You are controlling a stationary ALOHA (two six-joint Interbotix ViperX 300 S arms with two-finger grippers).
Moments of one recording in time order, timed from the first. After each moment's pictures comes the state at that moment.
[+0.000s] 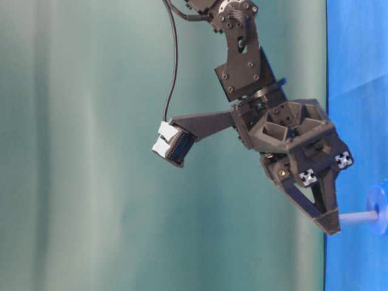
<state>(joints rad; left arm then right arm) 0.00 -1.01 1.19 0.00 -0.24 -0.01 -0.11 0.29 0.51 0.17 -0.43 -0.01</state>
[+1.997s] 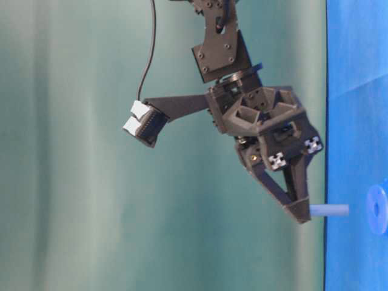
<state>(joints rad) 0.00 -1.01 1.19 0.00 -0.23 -0.01 -0.10 0.21 0.57 0.16 -0.50 -0.03</state>
